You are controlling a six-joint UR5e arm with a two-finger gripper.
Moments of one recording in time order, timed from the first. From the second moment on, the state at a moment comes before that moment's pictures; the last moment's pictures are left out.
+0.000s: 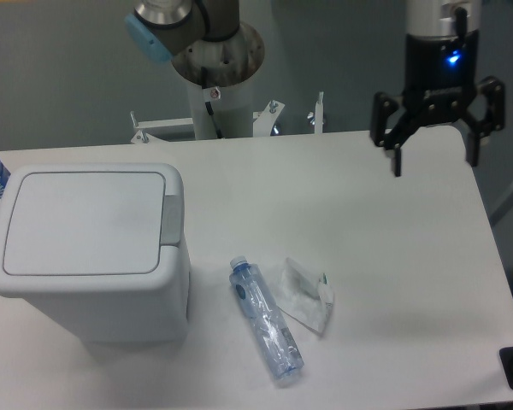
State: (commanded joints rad) arm 2.65 -1.71 -1.41 -1.07 1.28 0.45
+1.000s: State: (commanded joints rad) arm 2.43 -1.70 -1.51 -1.08 1.28 0.21
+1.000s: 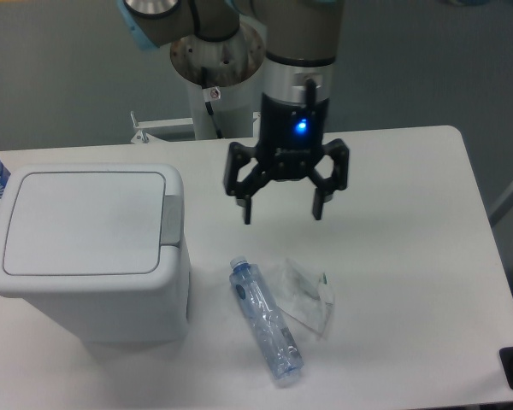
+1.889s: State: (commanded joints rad) arm 2.35 -1.69 -1.56 -1.07 1.28 0.17
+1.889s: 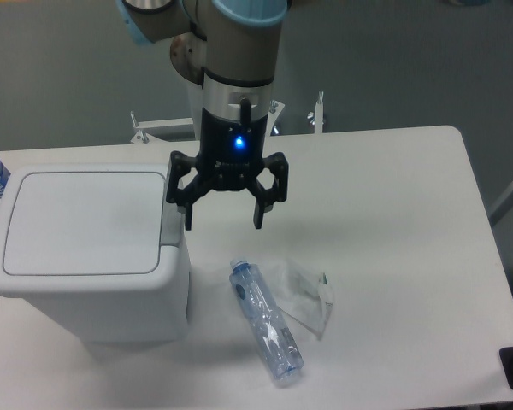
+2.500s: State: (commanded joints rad) arm 2.33 -1.69 -1.57 -1.07 1.29 0.17
